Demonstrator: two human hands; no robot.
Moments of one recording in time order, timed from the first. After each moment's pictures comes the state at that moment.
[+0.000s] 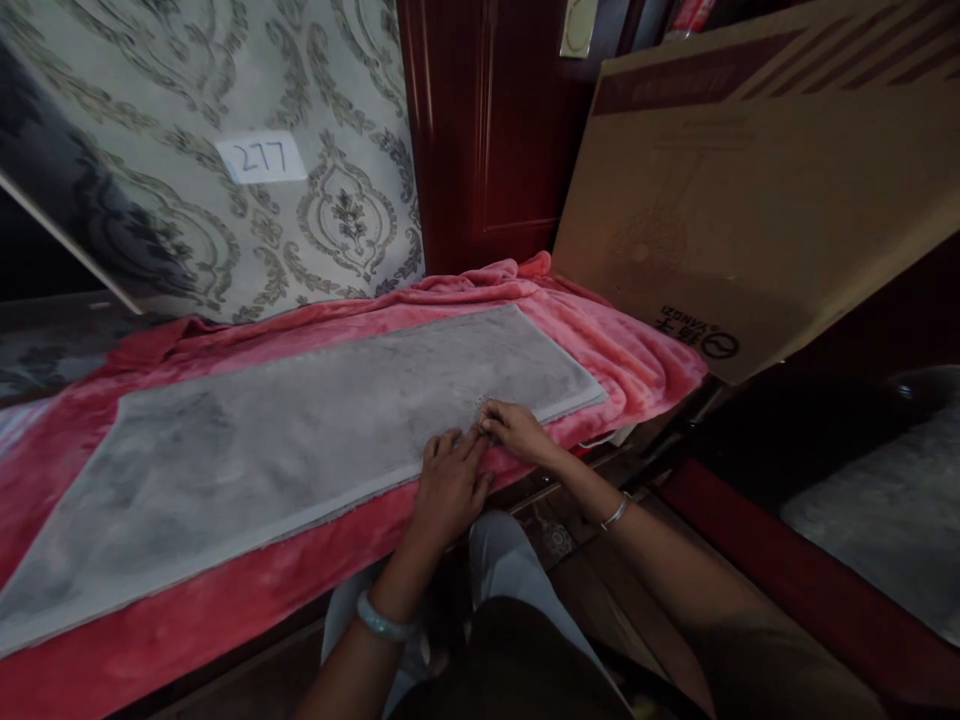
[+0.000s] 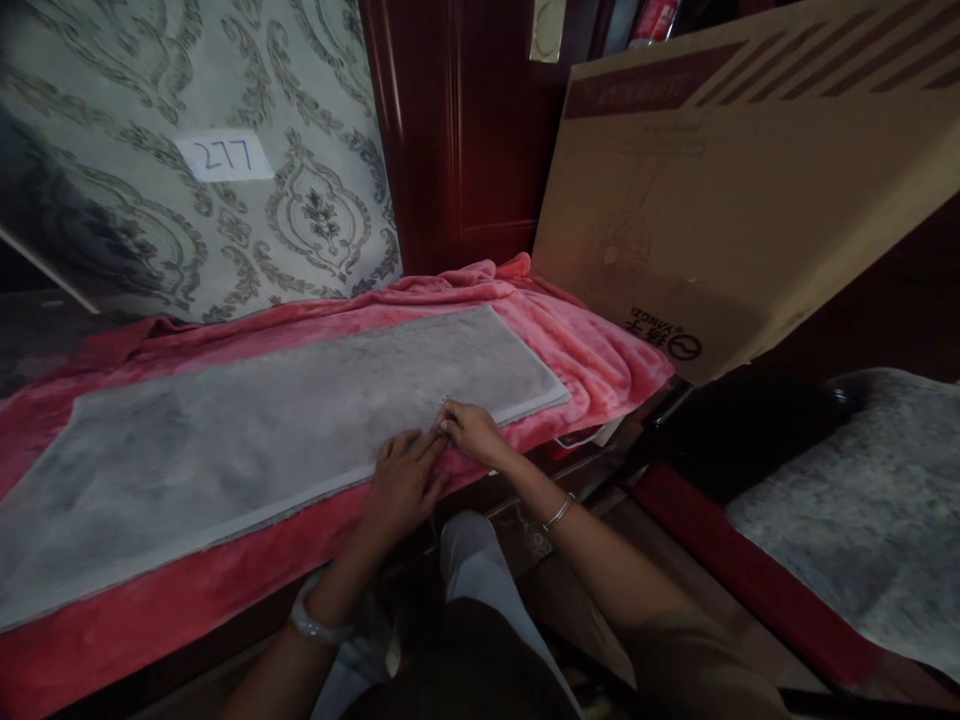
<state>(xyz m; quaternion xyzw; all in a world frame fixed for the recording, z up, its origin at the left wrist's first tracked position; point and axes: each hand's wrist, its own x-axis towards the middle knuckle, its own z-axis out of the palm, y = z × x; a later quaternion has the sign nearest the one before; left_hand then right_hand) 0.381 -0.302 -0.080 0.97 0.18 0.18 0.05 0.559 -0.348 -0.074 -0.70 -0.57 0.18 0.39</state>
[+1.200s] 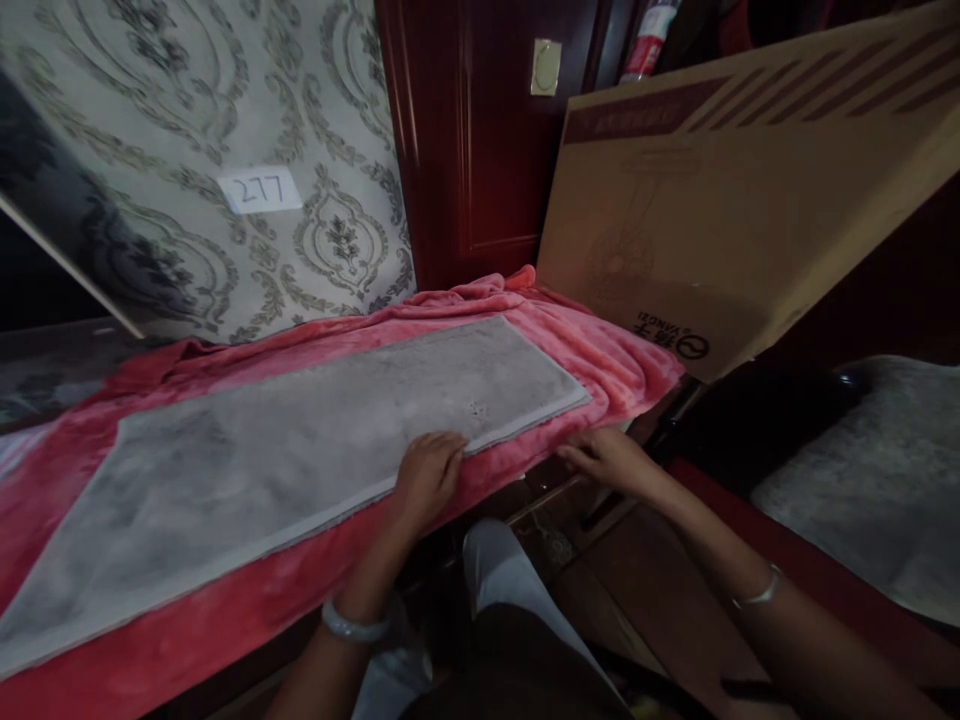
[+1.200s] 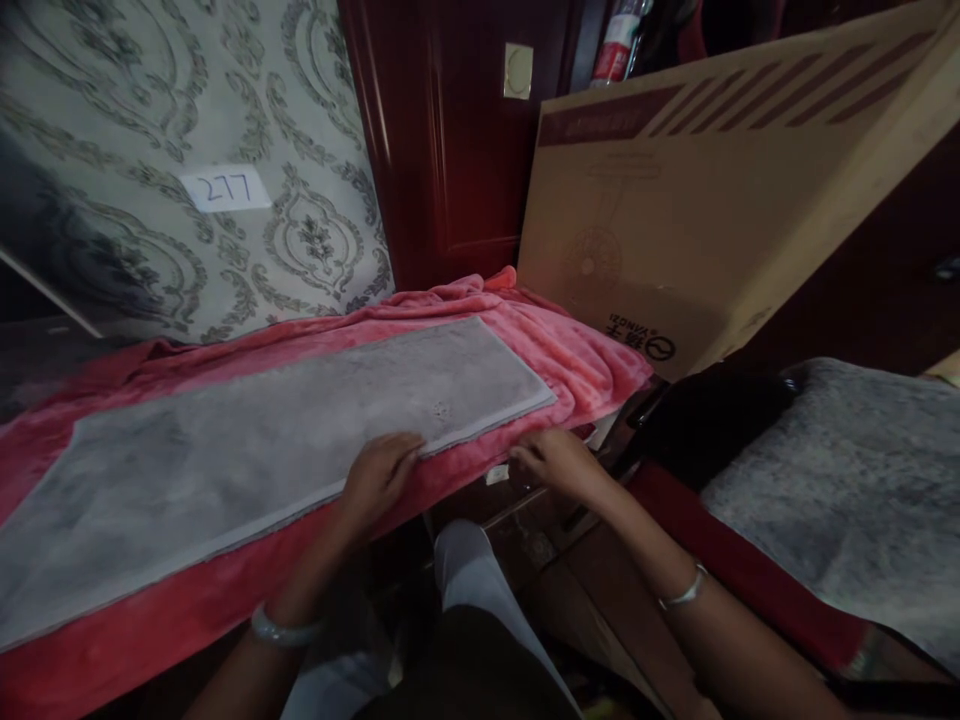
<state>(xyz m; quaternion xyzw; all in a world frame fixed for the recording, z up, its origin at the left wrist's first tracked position) 0.372 -0.271 -0.059 0.95 0.14 0.25 0.16 0.596 -0.482 -0.037 -0.77 -0.57 0.15 0.26</state>
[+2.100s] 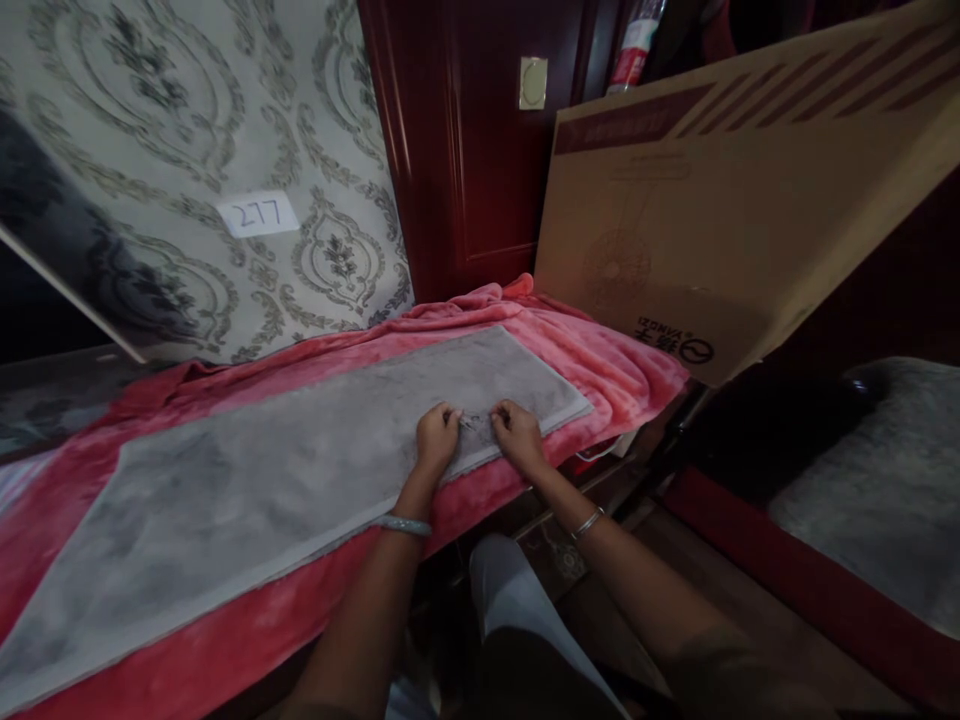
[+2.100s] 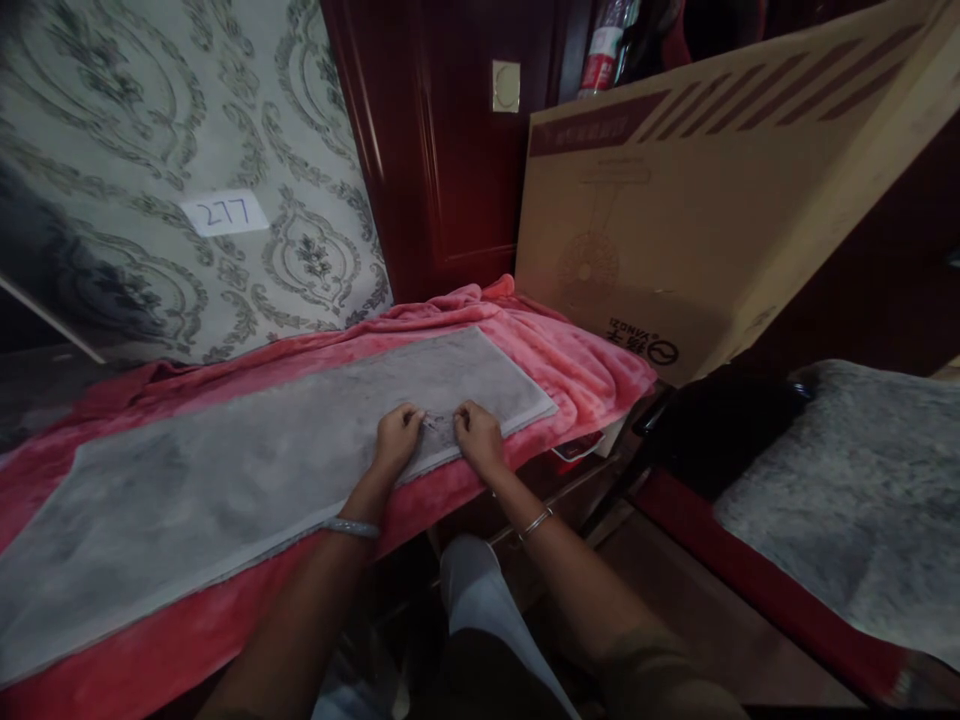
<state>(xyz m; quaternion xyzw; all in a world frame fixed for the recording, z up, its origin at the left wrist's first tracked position) 0.463 -0.214 -0.071 0.85 0.31 0.30 0.30 0.574 -0.335 -0.094 -0.76 -0.40 -0.01 0.52</state>
